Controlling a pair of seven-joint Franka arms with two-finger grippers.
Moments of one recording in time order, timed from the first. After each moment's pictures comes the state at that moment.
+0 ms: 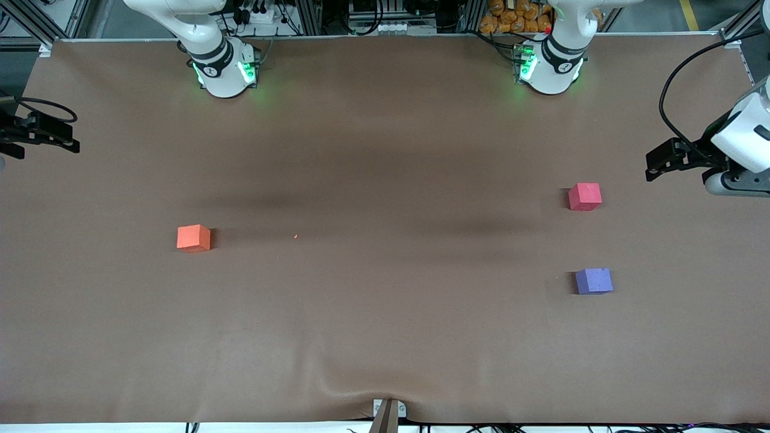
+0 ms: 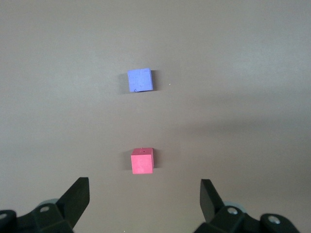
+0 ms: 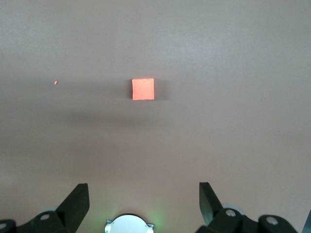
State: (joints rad) left arm 0.03 0.07 -0.12 -1.52 0.03 1.59 0.00; right arm -0.01 0.07 -0.06 -1.44 -0.02 1.36 -0.20
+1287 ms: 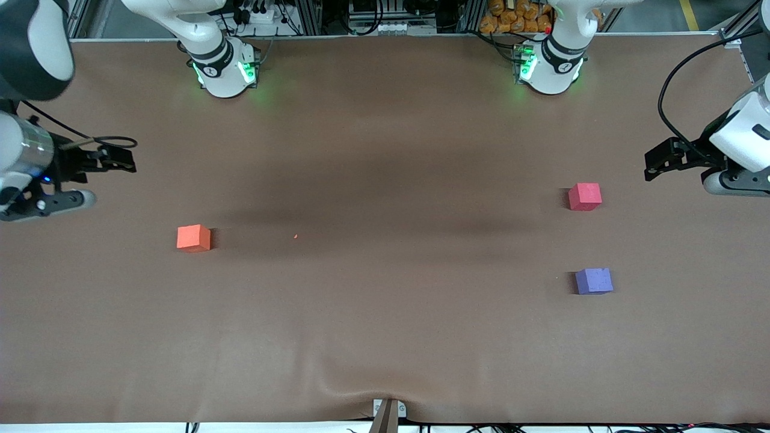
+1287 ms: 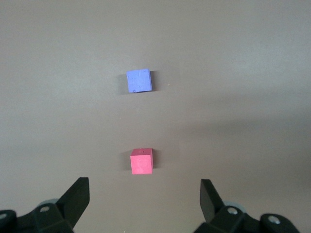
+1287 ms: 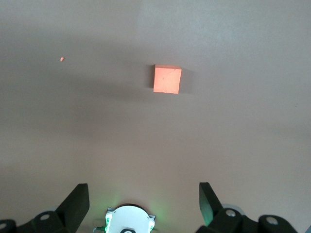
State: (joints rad) left arm 0.03 0.07 -0.12 -1.52 0.03 1.59 0.00; right arm 0.08 0.19 -0.05 -1.46 -0.02 1.36 -0.20
